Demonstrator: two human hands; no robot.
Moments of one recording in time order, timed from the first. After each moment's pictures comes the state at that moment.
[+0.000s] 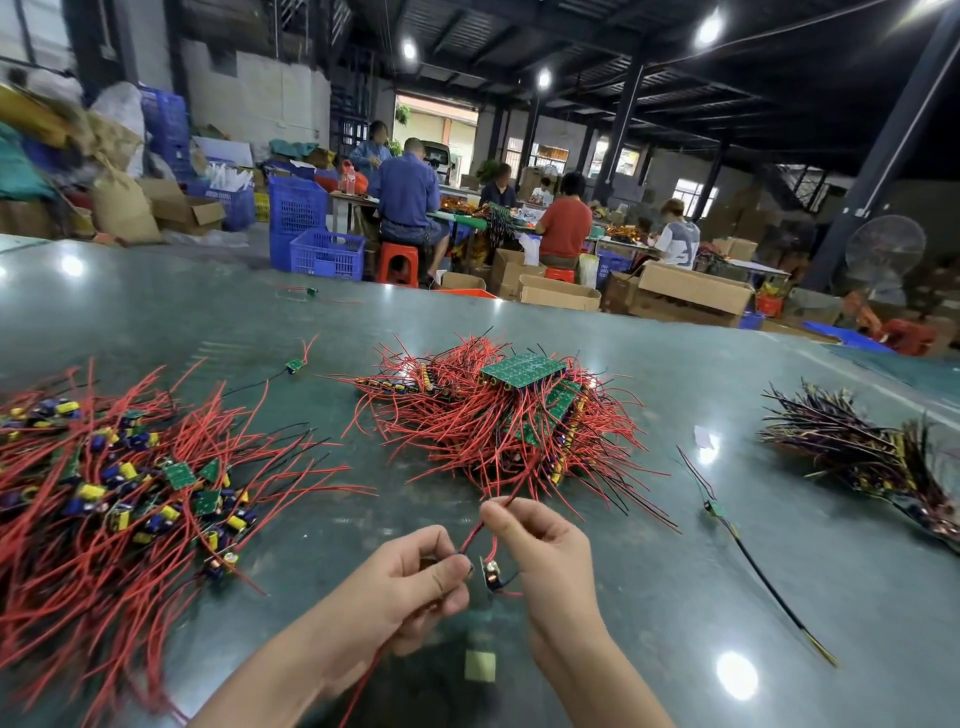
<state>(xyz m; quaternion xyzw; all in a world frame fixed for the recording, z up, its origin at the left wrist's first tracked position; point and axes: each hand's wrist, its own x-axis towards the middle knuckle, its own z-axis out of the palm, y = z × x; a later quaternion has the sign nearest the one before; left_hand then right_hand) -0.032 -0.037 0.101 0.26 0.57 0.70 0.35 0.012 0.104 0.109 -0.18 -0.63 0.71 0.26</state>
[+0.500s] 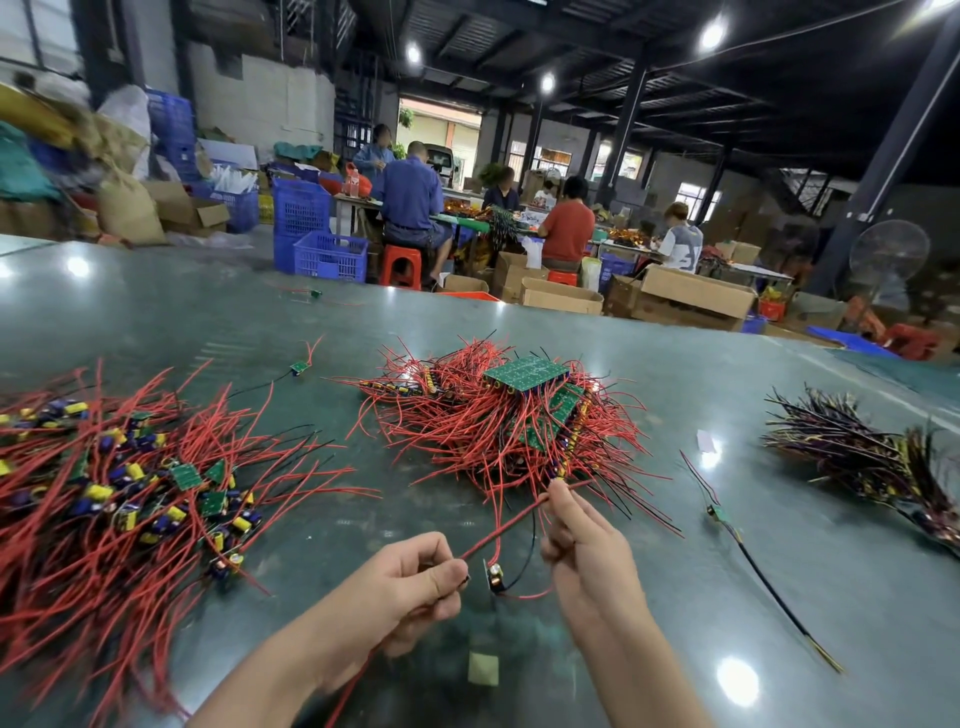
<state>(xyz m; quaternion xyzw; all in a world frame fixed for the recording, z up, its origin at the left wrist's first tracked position) -0.039 -0.043 0.101 0.26 0.60 0.66 0.37 0.005 0.136 0.111 -0.23 -0.46 0.82 0.25</state>
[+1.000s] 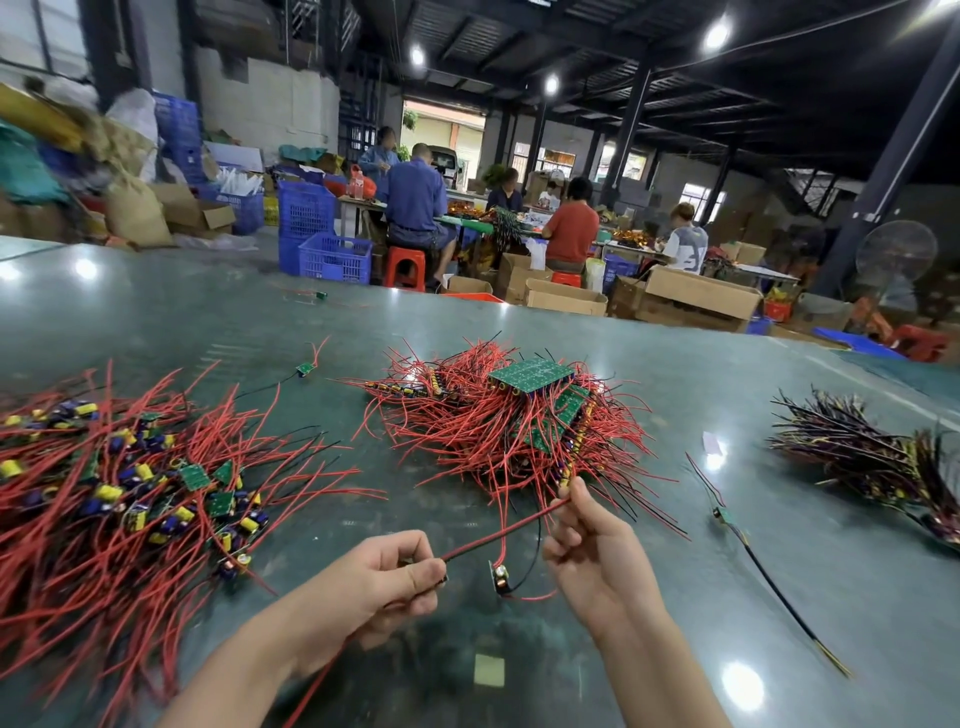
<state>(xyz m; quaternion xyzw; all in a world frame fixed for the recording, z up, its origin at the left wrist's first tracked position) -0.058 -0.059 0.097 0.25 0.62 0.64 0.38 0.005 0.146 0.116 -0.21 -0.40 0.87 0.19</state>
